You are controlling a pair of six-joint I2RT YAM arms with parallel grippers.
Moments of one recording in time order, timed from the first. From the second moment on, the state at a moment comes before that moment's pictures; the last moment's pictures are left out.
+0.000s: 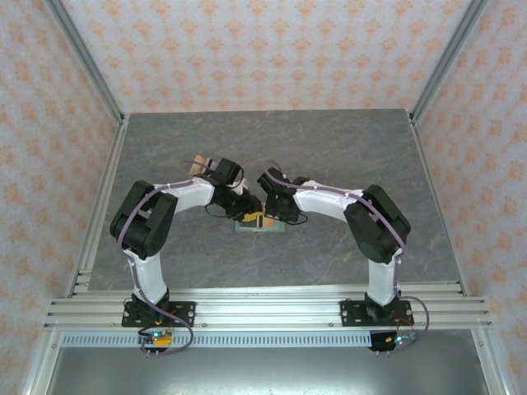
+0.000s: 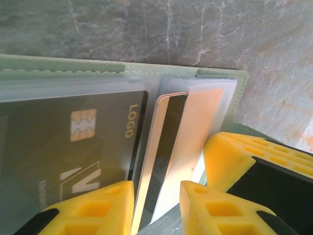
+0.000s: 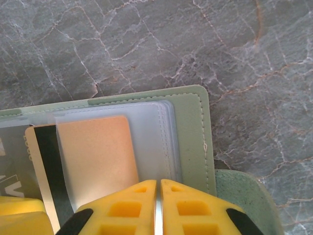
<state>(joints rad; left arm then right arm) -0.41 1.88 1.08 -0.37 0.63 -0.80 0.75 1.90 1.25 -0.59 0.06 0.92</state>
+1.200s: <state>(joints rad) -0.41 1.92 1.11 -0.34 0.66 -0.78 0.73 1.91 1.25 -0.58 0.02 0.92</state>
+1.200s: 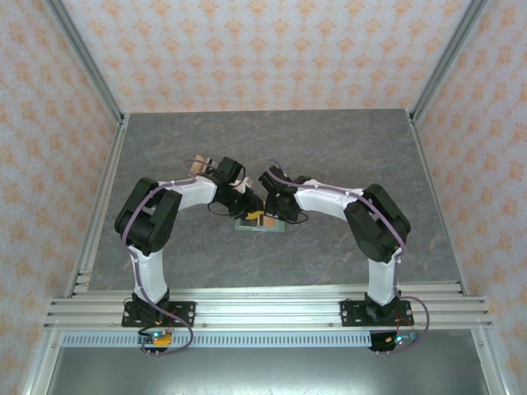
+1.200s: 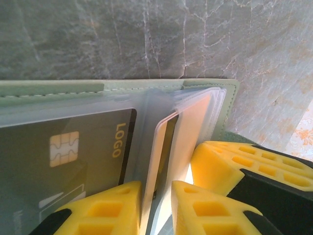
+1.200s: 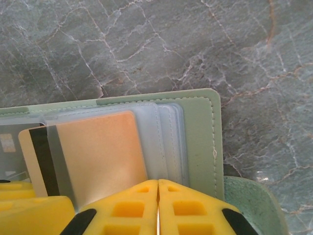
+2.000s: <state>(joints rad) -0.39 1.82 1.02 -0.26 0.66 -0.77 0.73 1.90 1.23 -0.54 0.00 0.93</state>
